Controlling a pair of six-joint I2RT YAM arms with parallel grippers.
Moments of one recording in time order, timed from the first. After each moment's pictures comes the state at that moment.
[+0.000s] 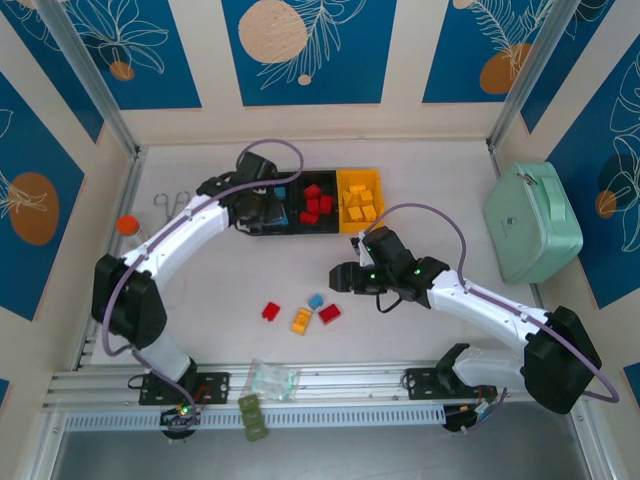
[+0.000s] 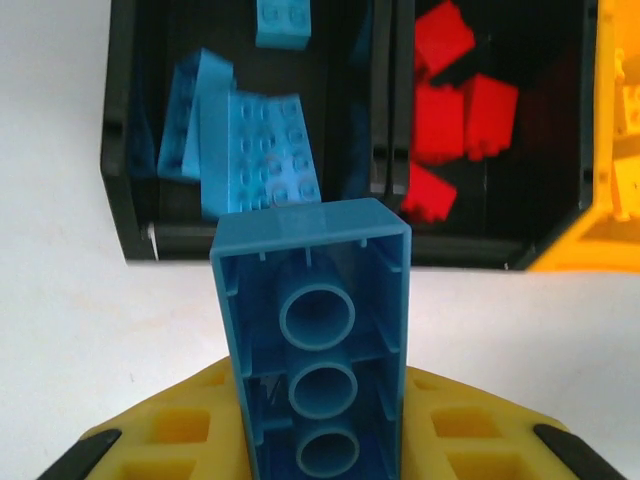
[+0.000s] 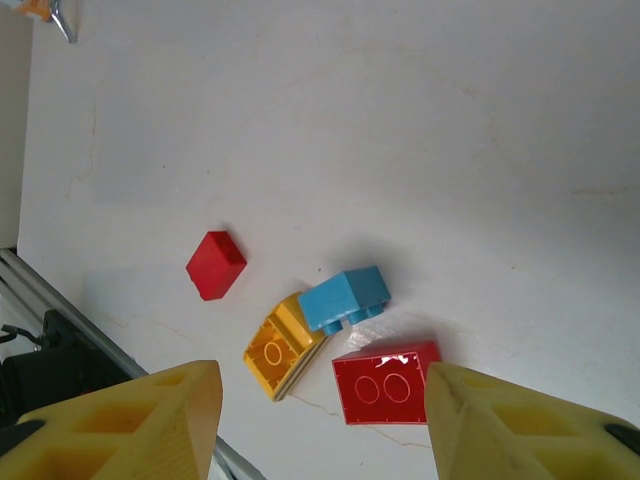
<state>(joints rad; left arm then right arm) -0.50 1.68 1.48 -0.83 -0.05 -0.60 0.73 1.18 0.72 -0.38 -0.28 0.72</state>
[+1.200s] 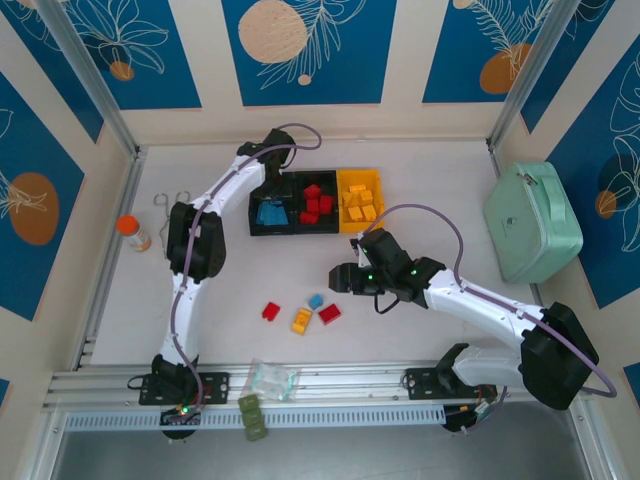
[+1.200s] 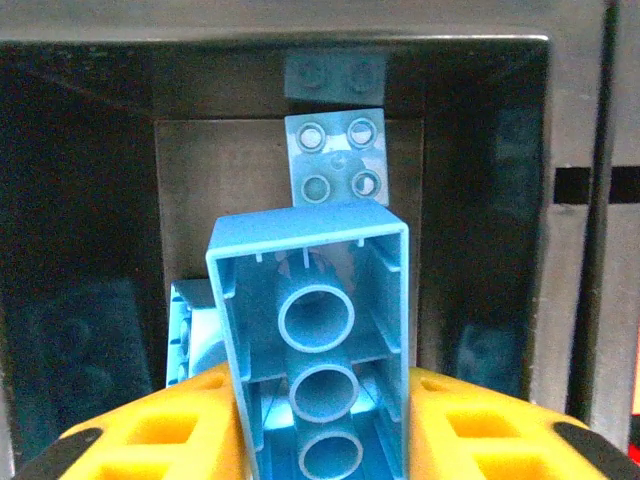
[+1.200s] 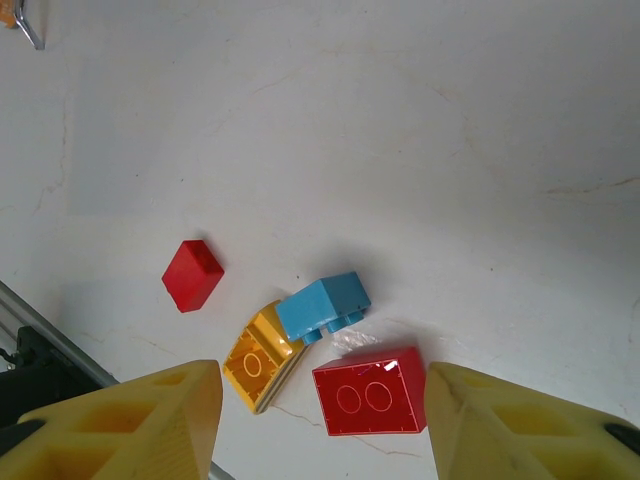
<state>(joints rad) -0.41 2.32 2.13 -1.05 -0.11 -0.42 0.74 1.20 0.72 -0.38 -0.23 0.73</state>
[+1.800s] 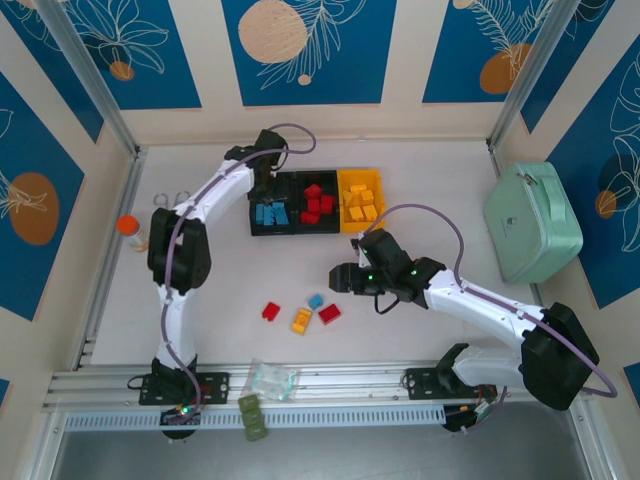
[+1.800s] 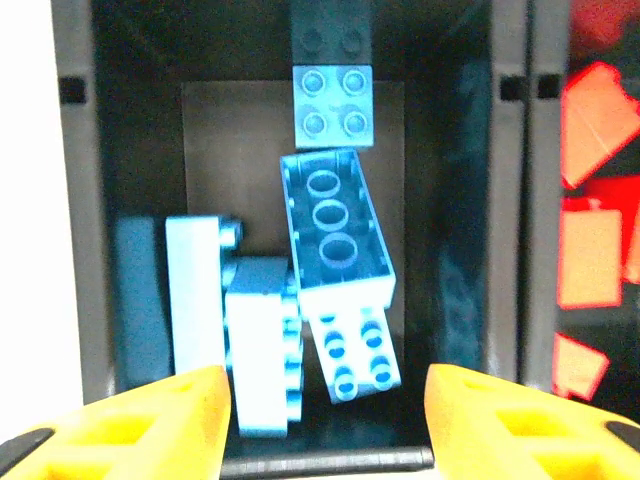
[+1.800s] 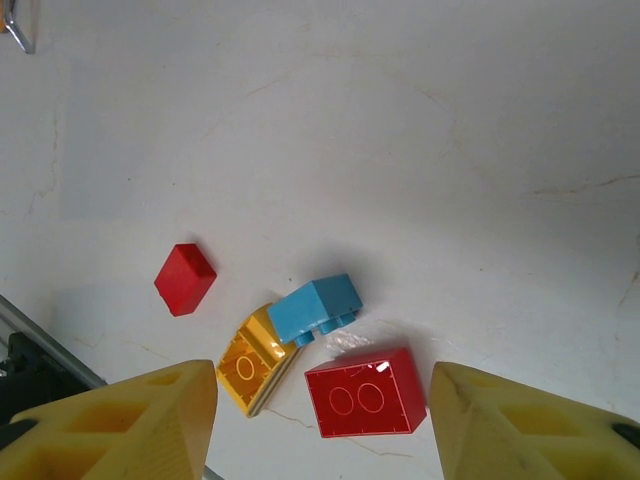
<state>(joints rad) -0.41 2.09 1.87 -0.94 -0.06 -0.42 0.75 1.20 0.72 -0.40 -0.21 0.74</state>
